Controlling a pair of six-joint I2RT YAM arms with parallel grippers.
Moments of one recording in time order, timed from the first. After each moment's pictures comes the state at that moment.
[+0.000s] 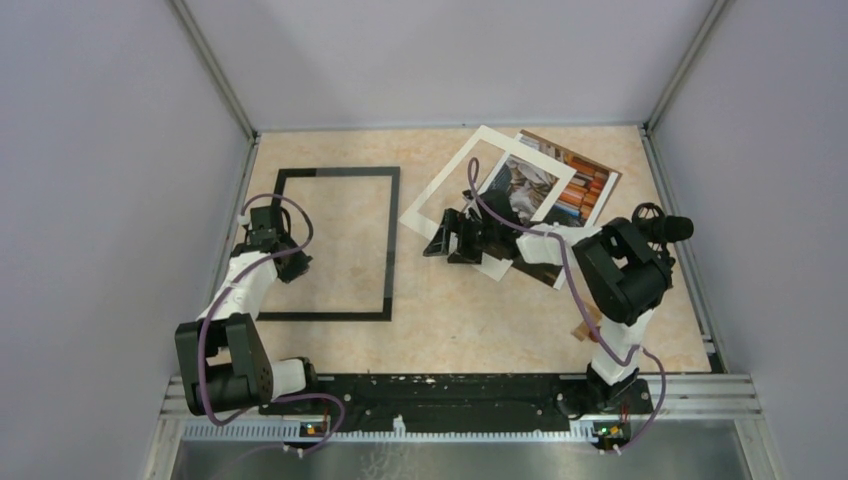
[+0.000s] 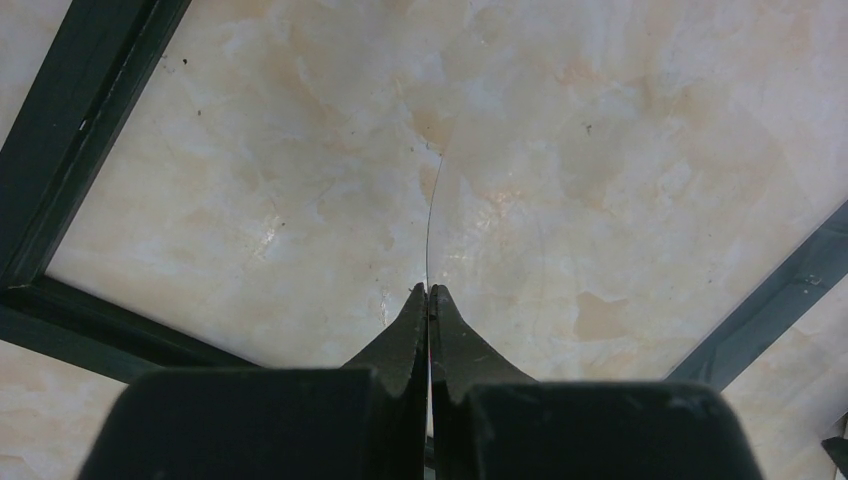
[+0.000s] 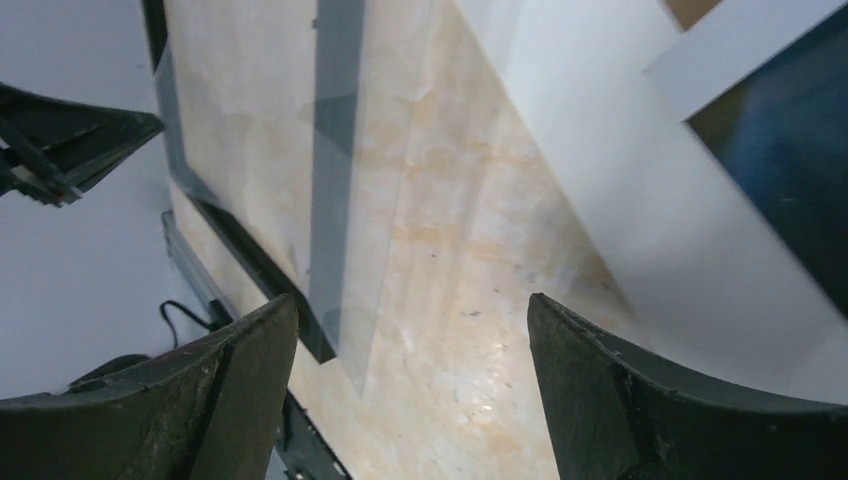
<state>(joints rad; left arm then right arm) 0.16 1.28 0.76 -0.50 -0.04 -0.55 0.58 1.84 1.01 0.10 -0.44 0.74</state>
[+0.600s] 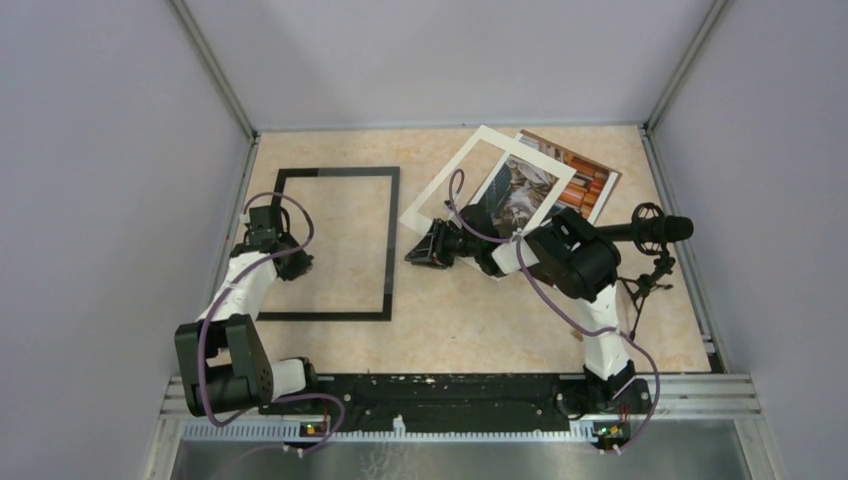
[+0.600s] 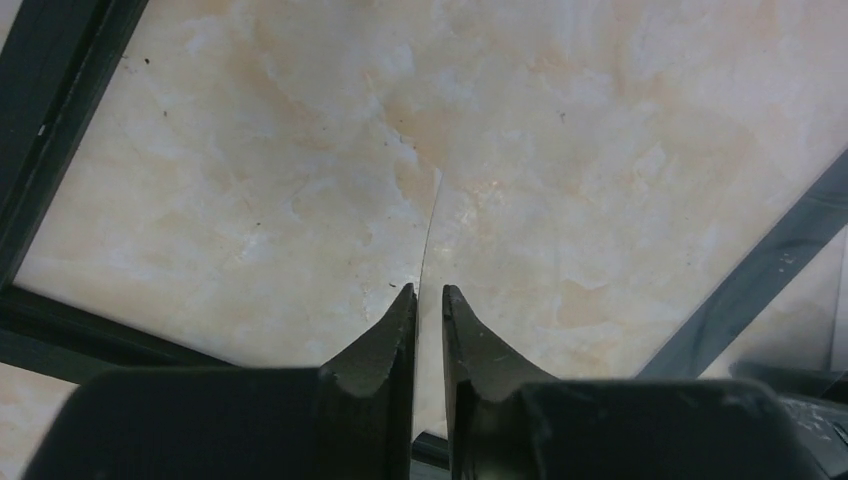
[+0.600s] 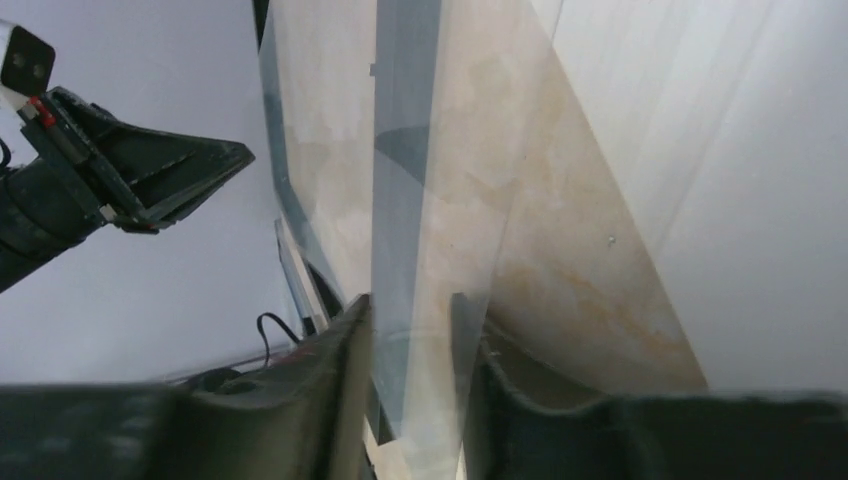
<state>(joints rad) 0.16 1.28 0.76 -0.49 0.00 -0.54 0.66 2.13 1.02 0.65 -0.57 1.06</state>
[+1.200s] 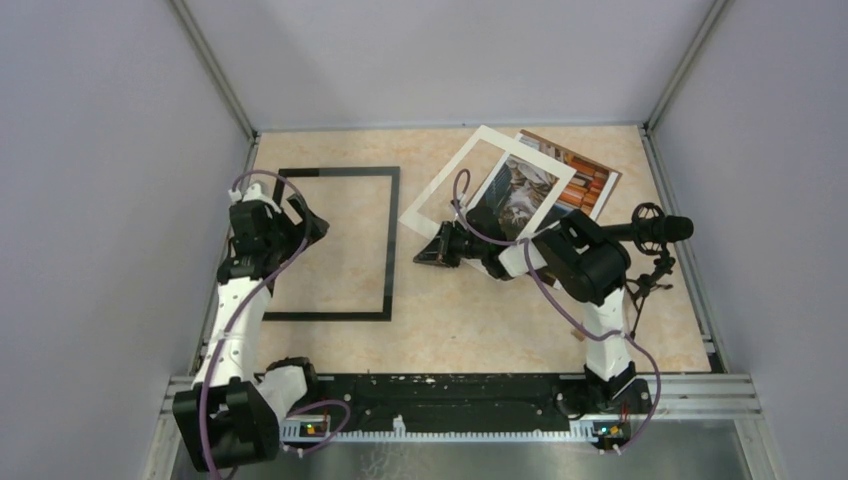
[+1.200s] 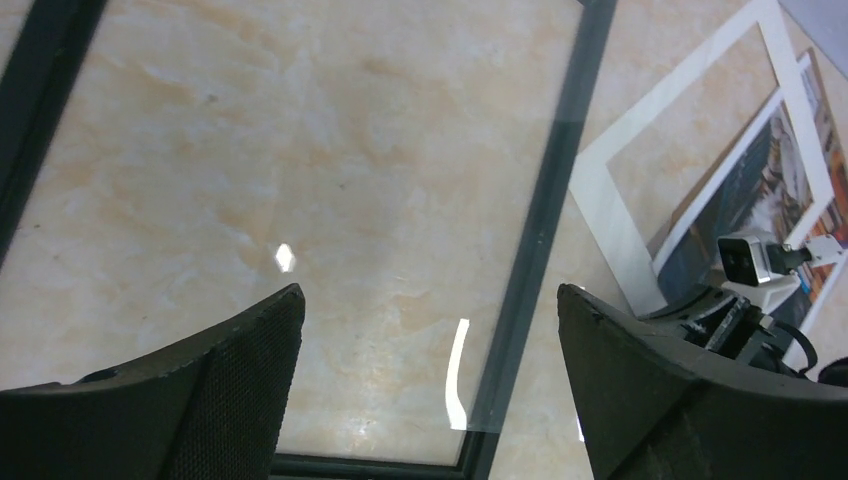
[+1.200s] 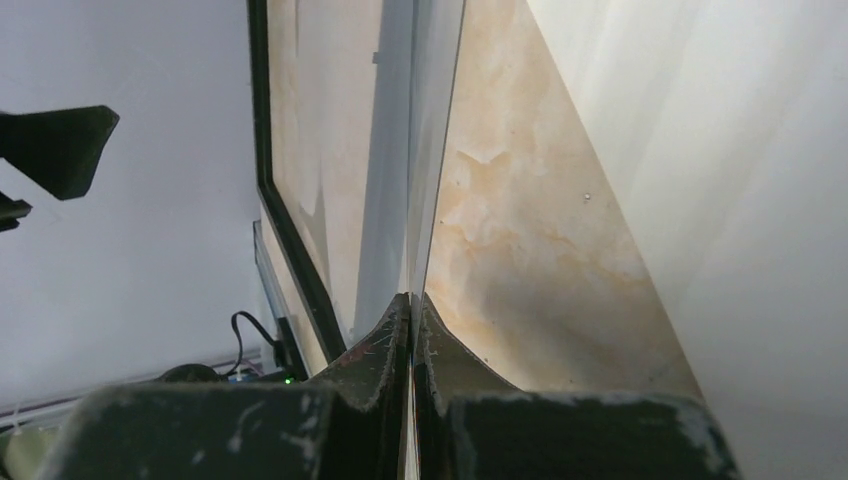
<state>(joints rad) 0.16 0.99 0.75 -0.36 0.18 -0.49 0.64 2.09 0.95 0.69 -0.54 1.01</state>
